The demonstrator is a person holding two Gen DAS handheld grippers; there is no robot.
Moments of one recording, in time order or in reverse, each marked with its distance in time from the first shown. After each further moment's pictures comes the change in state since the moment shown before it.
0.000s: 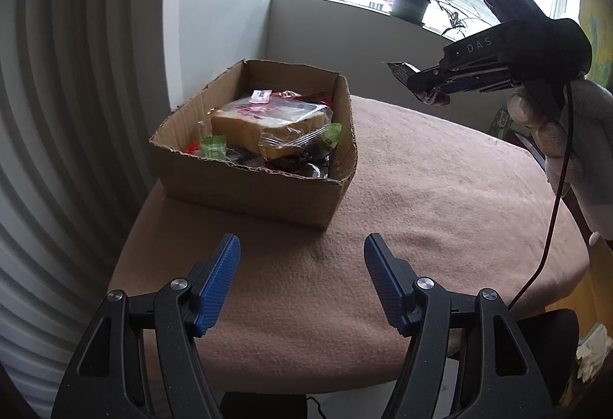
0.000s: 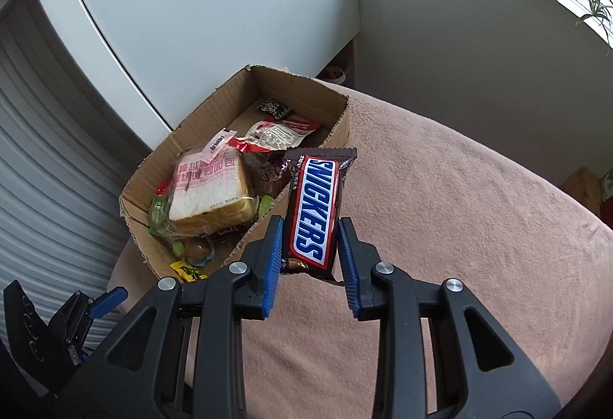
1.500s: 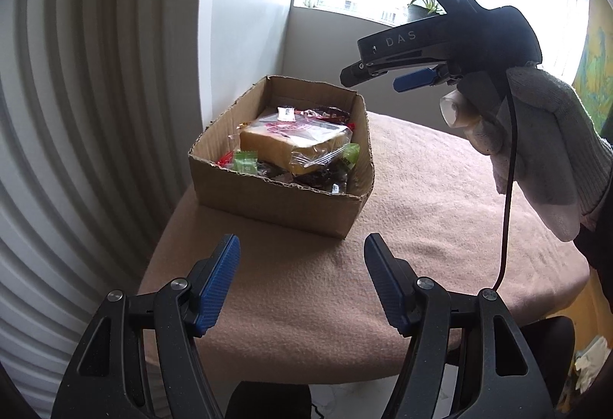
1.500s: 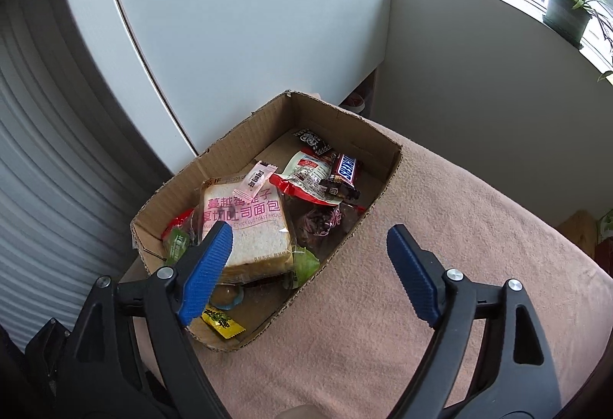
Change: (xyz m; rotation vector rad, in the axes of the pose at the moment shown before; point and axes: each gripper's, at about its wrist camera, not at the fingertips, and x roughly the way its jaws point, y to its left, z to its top) left arm -0.030 0.008 0.007 -0.023 -0.034 0.042; right arm 0.001 0.037 0.004 -0.075 -0.089 -0.030
